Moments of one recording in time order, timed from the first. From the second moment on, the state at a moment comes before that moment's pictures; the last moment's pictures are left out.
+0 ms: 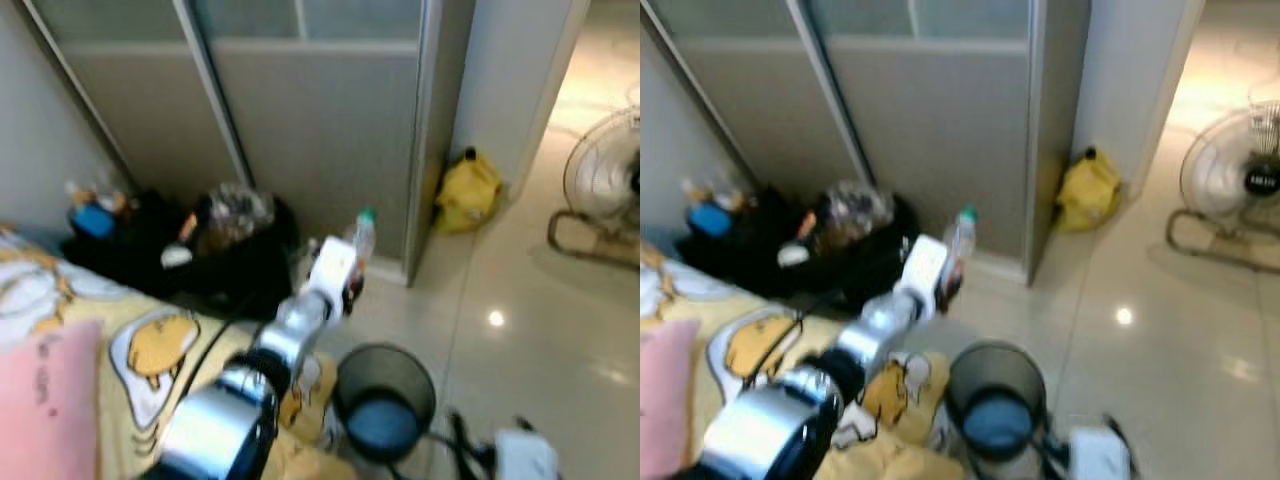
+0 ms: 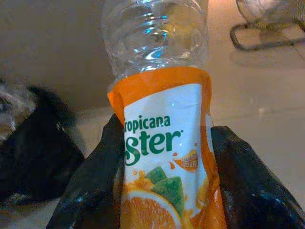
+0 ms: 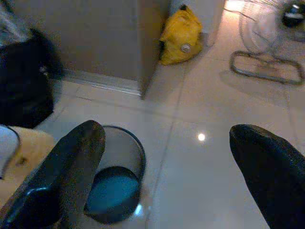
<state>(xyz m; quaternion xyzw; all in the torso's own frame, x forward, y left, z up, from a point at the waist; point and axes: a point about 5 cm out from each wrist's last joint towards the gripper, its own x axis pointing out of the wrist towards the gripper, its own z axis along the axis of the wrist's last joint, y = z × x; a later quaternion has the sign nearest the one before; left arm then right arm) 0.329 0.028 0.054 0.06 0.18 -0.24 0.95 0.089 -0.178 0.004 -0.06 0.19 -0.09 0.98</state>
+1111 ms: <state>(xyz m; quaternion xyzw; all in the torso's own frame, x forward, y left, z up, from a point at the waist) 0.320 0.024 0.043 0.09 0.21 -0.30 0.93 0.107 -0.160 0.021 -0.04 0.14 -0.12 0.98</state>
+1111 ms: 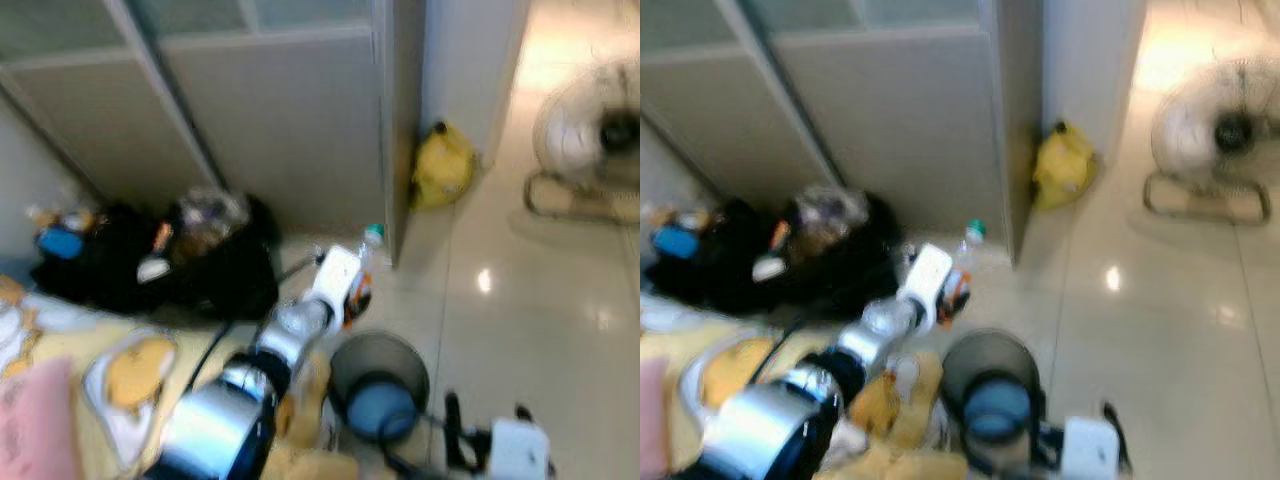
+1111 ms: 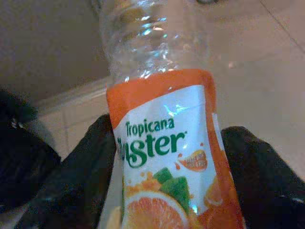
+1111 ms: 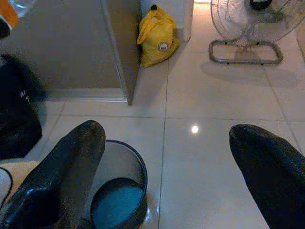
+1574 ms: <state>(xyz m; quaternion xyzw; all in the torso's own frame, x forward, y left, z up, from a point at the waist) 0.321 0.022 0.046 0.07 0.21 -0.31 0.92 0.131 -0.173 0.024 -0.06 0.13 -0.11 0.98</state>
